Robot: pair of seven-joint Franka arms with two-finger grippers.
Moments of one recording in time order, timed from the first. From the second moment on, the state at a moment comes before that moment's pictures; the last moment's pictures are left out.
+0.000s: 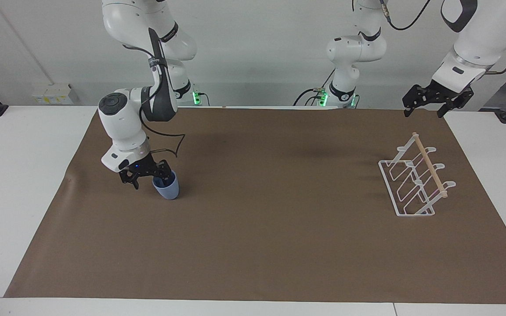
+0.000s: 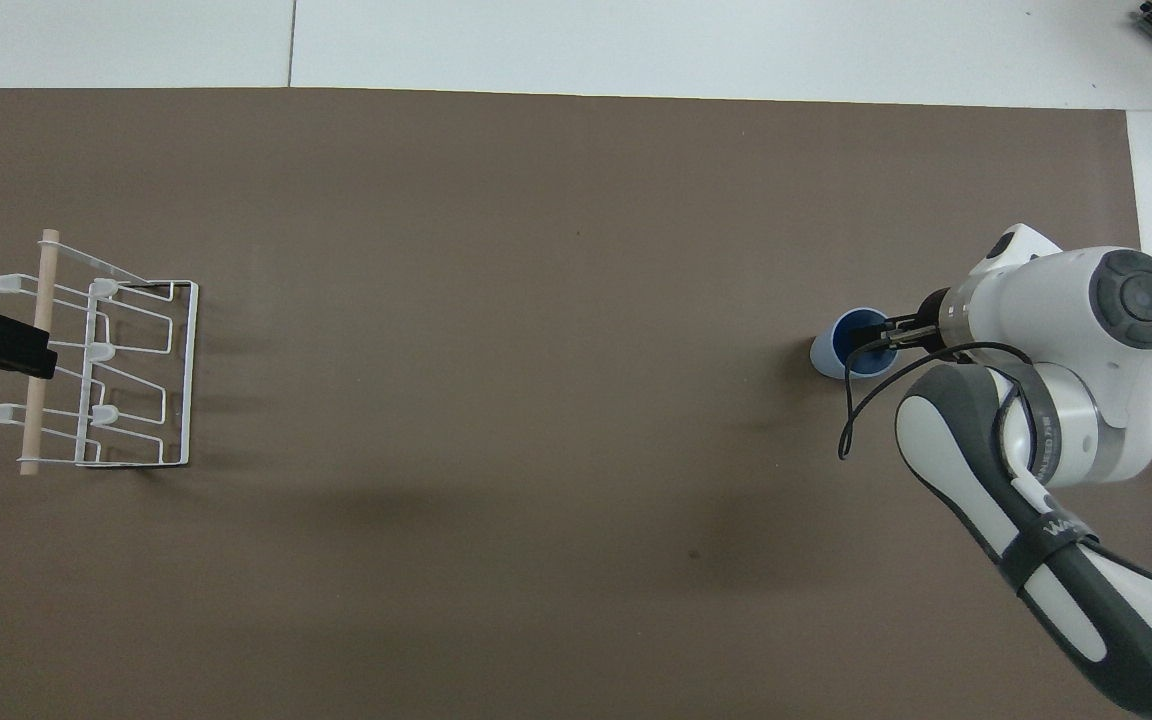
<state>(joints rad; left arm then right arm) 0.01 -0.03 -0.04 -1.58 0.02 1.46 0.08 -0.20 0.17 0.23 -2.09 -0.04 2.39 -0.11</state>
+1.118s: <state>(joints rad) 0.01 -0.03 -0.04 -1.58 0.02 1.46 0.08 -0.19 0.12 0.24 -1.95 -0.04 2.13 -0.11</state>
